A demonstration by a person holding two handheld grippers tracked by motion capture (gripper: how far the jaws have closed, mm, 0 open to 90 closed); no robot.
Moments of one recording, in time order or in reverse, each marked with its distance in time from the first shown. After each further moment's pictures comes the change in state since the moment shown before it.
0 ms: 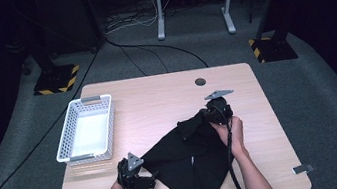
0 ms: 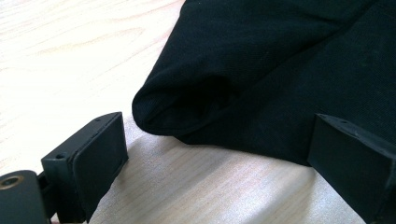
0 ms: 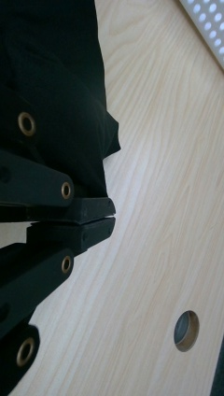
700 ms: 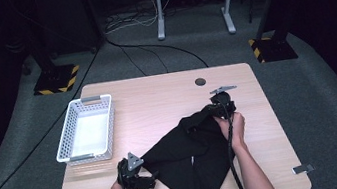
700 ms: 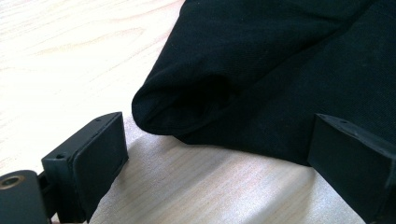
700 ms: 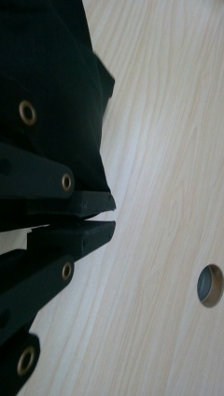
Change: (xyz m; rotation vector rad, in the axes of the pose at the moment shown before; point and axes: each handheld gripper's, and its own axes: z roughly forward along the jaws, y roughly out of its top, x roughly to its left) left arm 0.000 0.000 0.000 0.000 0.000 -0.001; right arm -0.033 -0.003 0.025 0.033 -0.099 0.097
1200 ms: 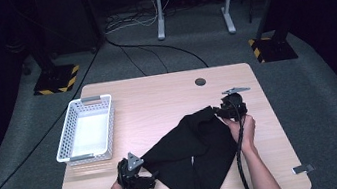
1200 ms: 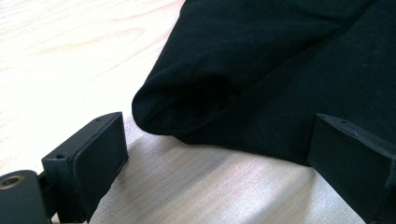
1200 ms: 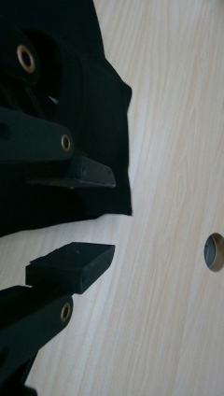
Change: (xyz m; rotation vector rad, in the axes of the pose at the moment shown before) left arm 0.000 0.000 0.000 0.000 0.001 -0.001; right arm -0.020 -0.015 -0.024 -0.028 -0.022 0.050
